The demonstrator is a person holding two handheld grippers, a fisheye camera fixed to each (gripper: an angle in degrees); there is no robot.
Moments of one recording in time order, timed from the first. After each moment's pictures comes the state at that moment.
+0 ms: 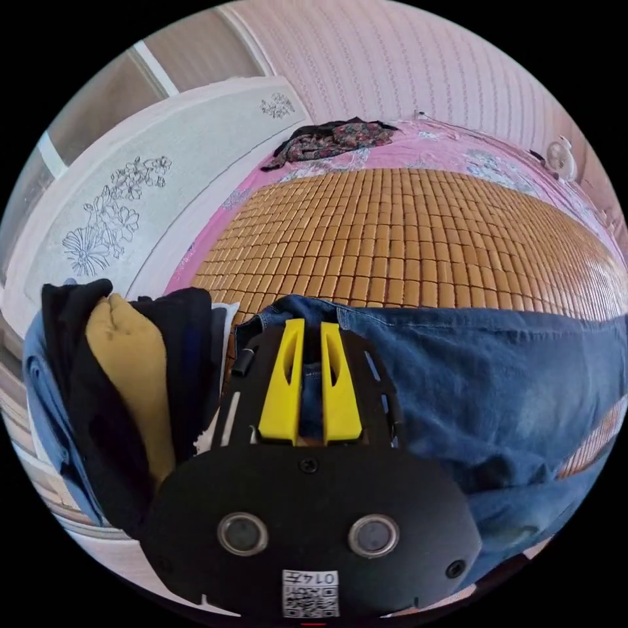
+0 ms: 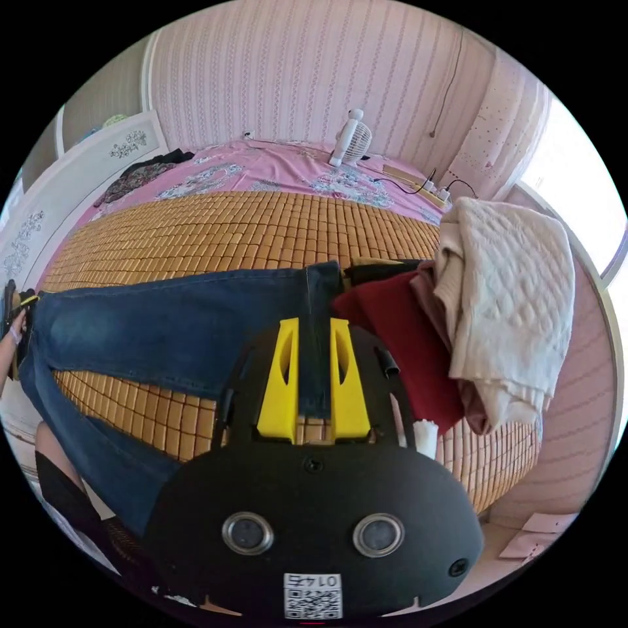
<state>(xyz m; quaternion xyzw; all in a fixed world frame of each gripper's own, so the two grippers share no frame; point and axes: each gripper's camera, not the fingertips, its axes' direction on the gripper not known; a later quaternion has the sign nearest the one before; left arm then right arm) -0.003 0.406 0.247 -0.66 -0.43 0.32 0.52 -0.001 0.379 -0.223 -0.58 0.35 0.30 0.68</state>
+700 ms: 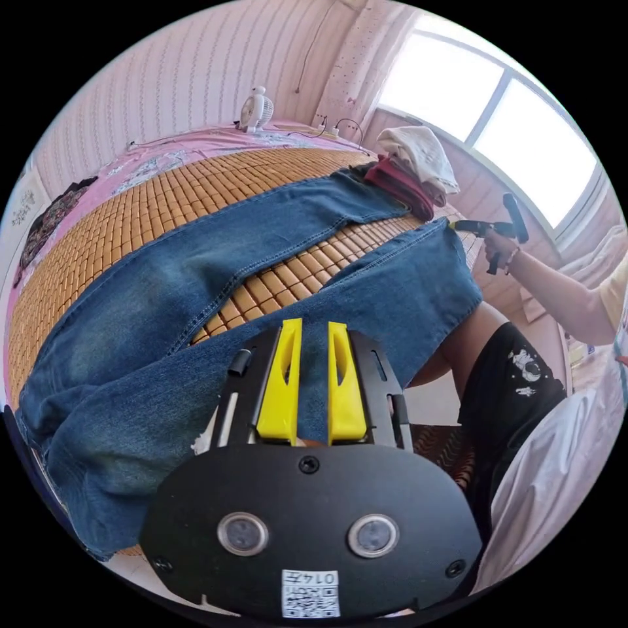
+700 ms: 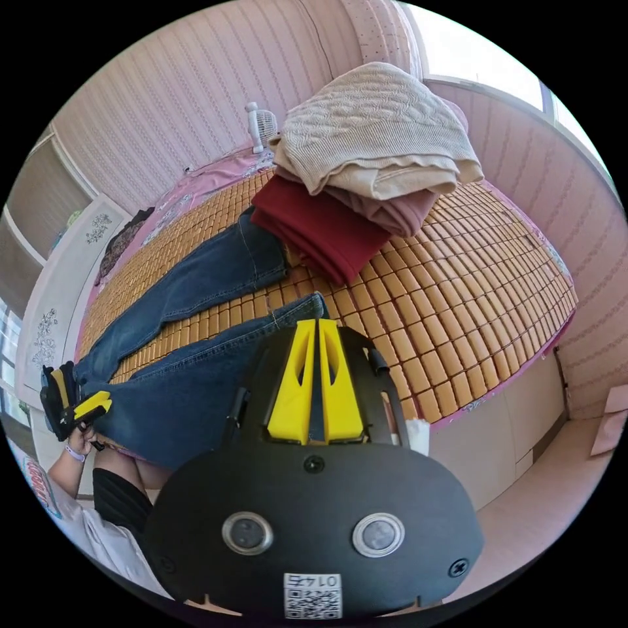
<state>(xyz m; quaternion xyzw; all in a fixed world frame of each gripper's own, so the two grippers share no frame) 0.277 0.628 0.164 -0.82 0.00 0.18 0.54 -0.061 0.389 -0.390 -0.51 0.38 0.48 0.60</state>
